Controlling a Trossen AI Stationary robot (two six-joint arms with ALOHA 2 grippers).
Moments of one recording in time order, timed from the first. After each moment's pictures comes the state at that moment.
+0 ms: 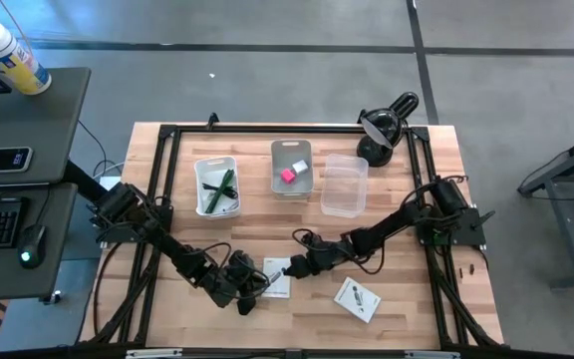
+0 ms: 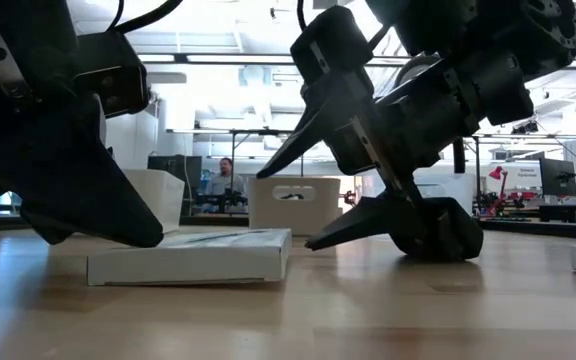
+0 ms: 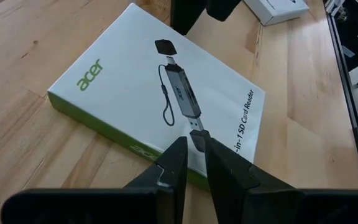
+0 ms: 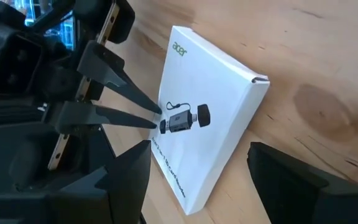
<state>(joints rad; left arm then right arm) -0.57 1.88 0.66 0.39 -0.51 -0.99 0.33 2.02 0.87 0.53 0.05 1.51</state>
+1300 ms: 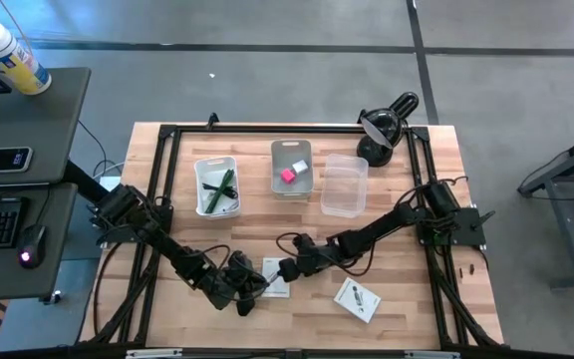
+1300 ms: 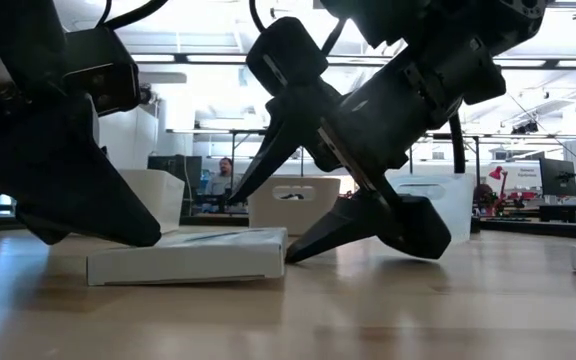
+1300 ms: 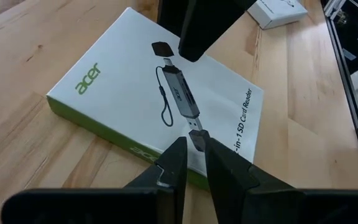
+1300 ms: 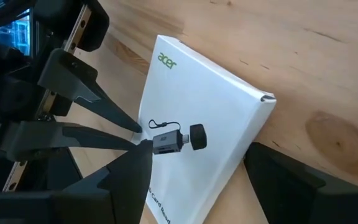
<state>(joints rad) -0.58 1.89 0.66 0.42 -0.56 -0.98 0.32 2.03 1.06 0.25 0.10 1.46</state>
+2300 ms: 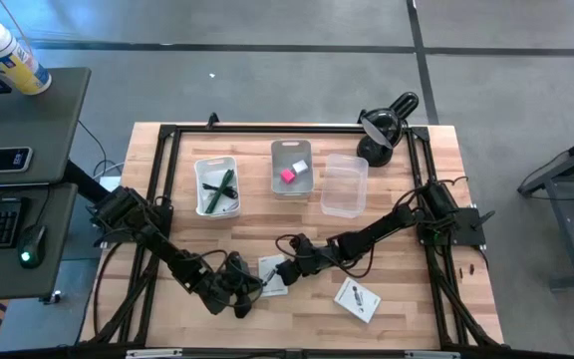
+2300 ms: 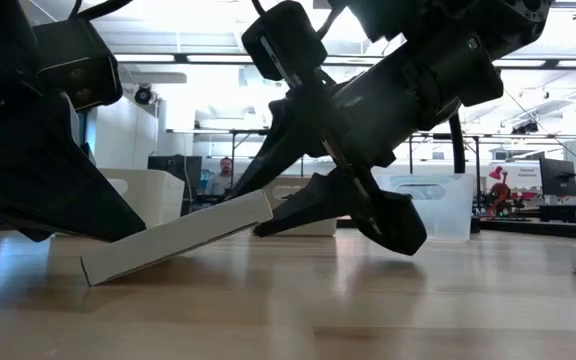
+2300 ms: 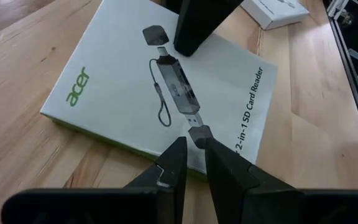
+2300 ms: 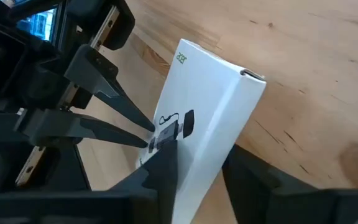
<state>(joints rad) -0.62 1.89 0.66 0.42 -0.64 -0.97 0.33 2.03 1.06 0.35 0.12 1.35</state>
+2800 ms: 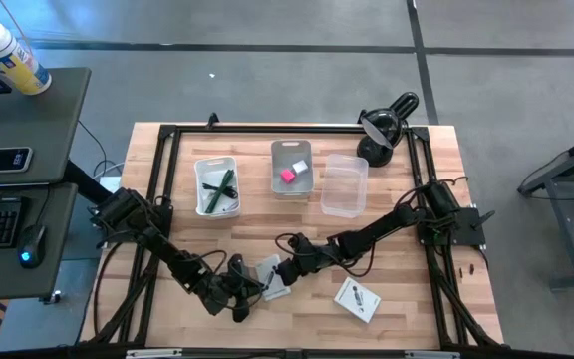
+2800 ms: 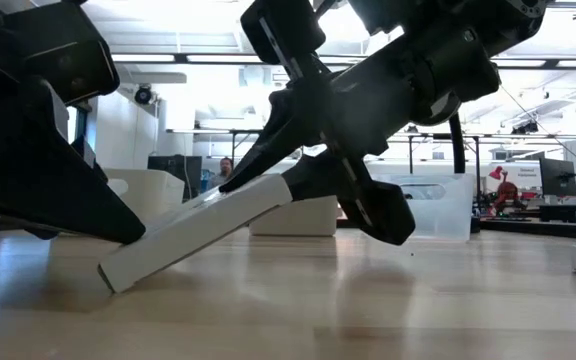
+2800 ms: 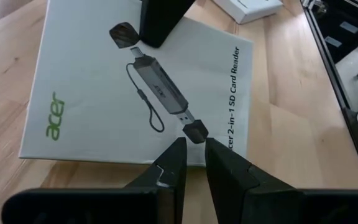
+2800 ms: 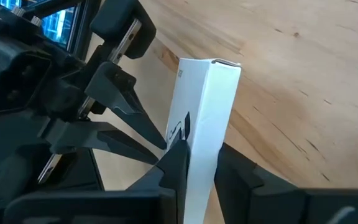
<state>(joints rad) -0.62 1.89 0.66 0.52 -0.62 -0.85 0.33 2.03 1.07 0.36 0.11 1.30</state>
